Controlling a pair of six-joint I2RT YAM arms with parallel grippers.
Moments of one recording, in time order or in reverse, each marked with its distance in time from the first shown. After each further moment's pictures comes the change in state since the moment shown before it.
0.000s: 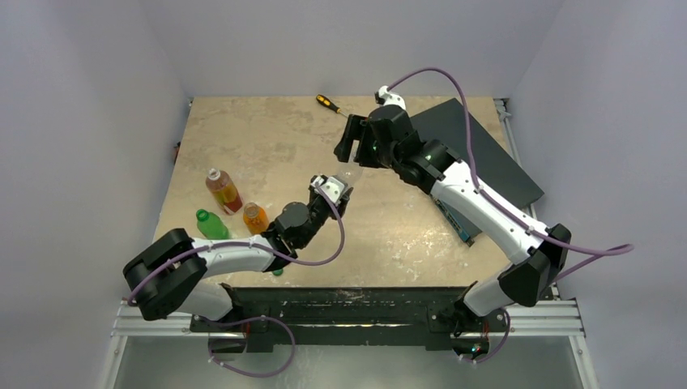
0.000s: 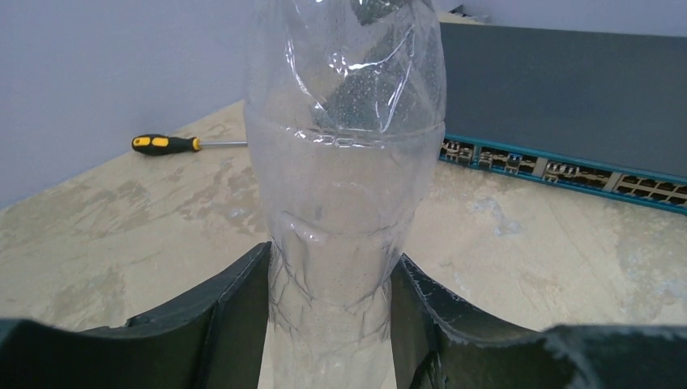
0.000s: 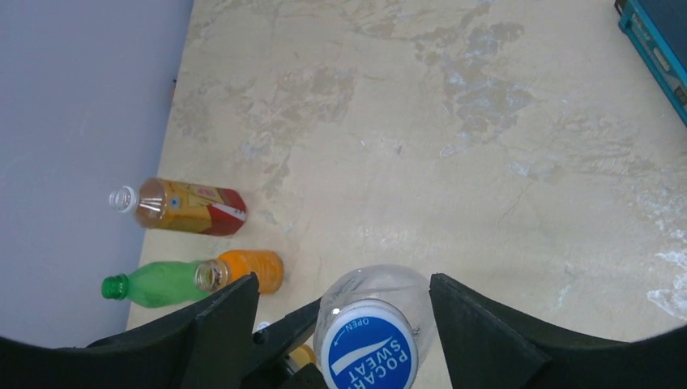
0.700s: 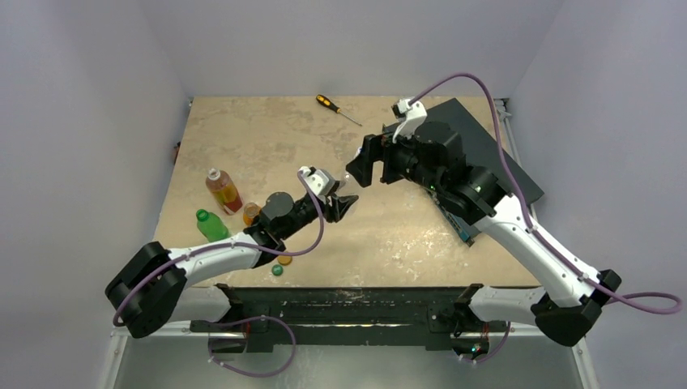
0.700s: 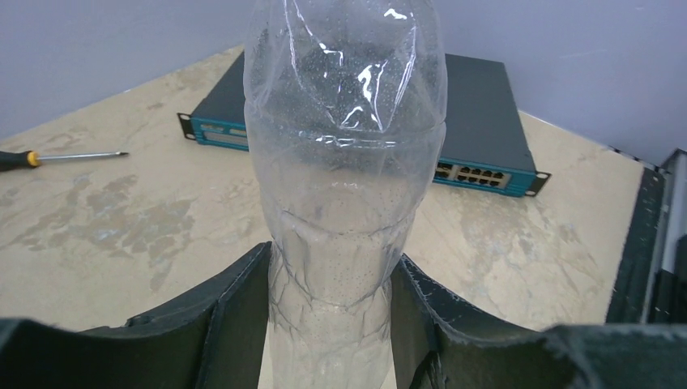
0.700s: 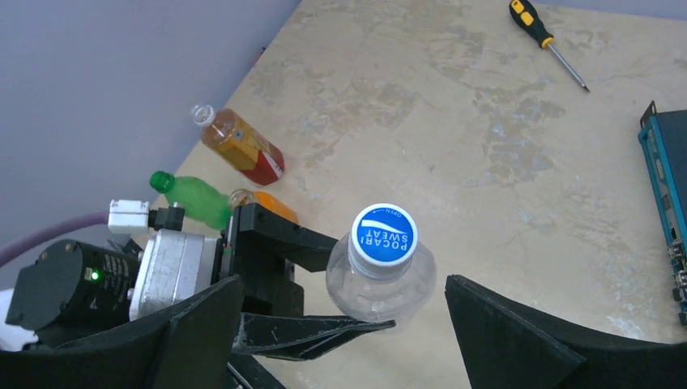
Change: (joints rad) left arm 0.123 -0.113 -0.006 -0.100 0.418 -0.223; right arm 0.006 -0.296 -0.160 0.058 -0.166 -0.286
